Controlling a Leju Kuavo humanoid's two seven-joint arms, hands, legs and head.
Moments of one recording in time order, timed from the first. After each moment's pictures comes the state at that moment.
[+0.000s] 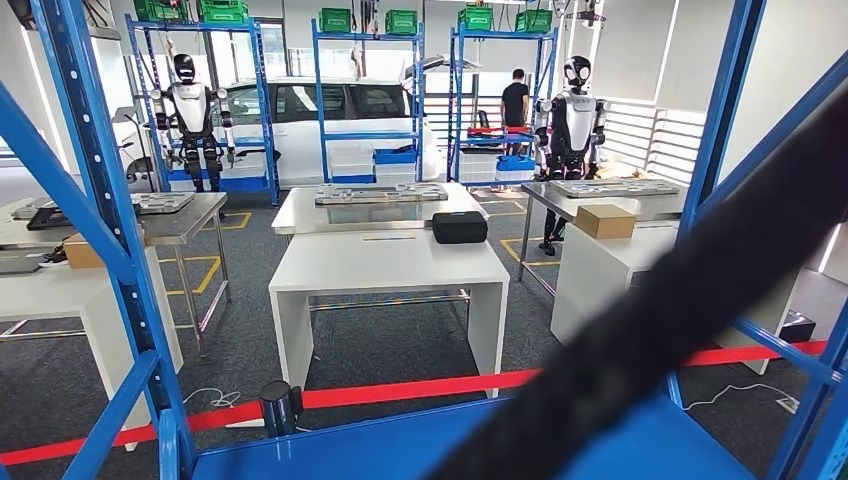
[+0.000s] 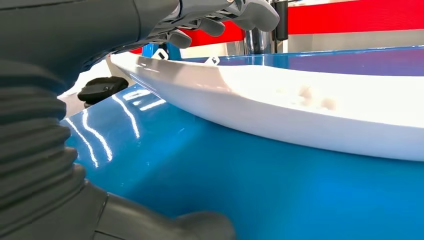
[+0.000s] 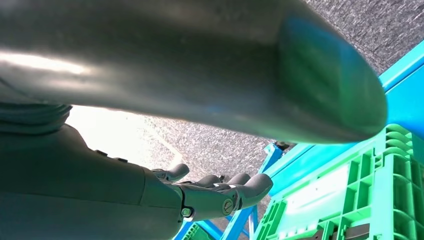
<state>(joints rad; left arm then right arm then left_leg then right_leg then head) -0.70 -0.35 -0.51 -0.23 -1.18 0.27 0.01 -0.12 0.10 -0.52 -0.19 1.32 -0.18 0.01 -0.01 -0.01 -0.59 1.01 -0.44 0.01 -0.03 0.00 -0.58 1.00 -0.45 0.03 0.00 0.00</state>
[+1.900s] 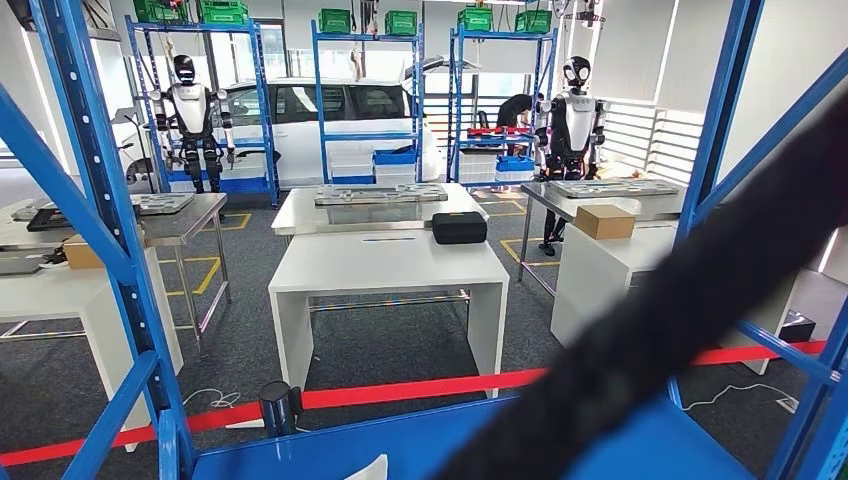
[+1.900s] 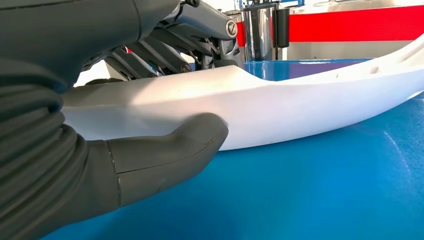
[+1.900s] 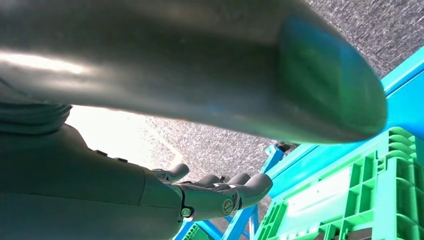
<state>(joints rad) -0.70 -0.34 -0.48 -0.24 -1.16 0.26 0.01 -0.12 0.10 -0.53 -0.19 1.33 -0.17 0.02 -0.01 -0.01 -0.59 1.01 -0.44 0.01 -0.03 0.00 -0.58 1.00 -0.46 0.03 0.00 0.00</state>
